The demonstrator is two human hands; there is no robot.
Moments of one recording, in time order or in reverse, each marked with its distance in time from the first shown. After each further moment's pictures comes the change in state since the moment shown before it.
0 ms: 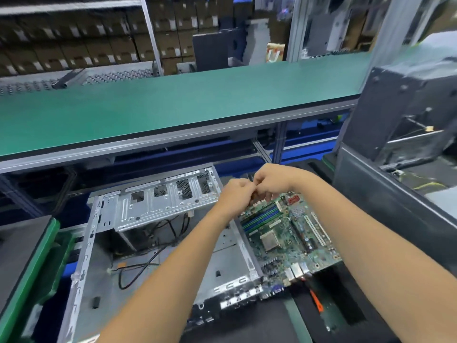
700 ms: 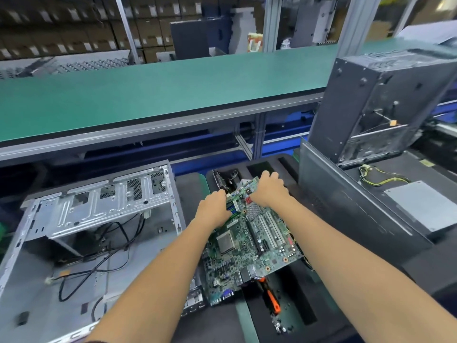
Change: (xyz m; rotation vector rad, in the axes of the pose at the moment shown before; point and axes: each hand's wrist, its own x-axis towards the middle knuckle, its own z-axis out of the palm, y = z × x) left_hand 0.061 -0.045 0.093 0.907 -0.057 -0.020; right_hand 0.019 0.132 0.023 -0.055 0.349 0.448
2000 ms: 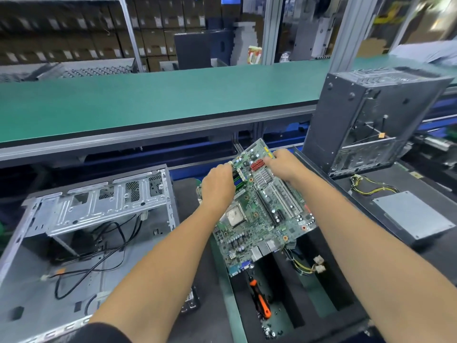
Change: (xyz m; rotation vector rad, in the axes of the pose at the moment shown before) left_hand -0.008 0.057 -0.055 -0.012 0.494 0.062; right_hand -0.021 0.014 -0.095 0.477 0.042 -0.130
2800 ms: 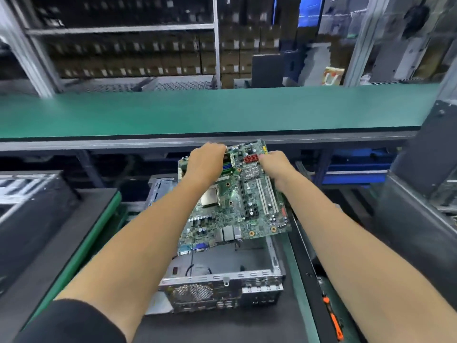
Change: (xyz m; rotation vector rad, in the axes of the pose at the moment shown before) left_hand -0.036 -0.192 -0.175 0.415 0.136 -0.018; right_hand -0.061 -0.178 0.149 0.381 -0.143 -0.065
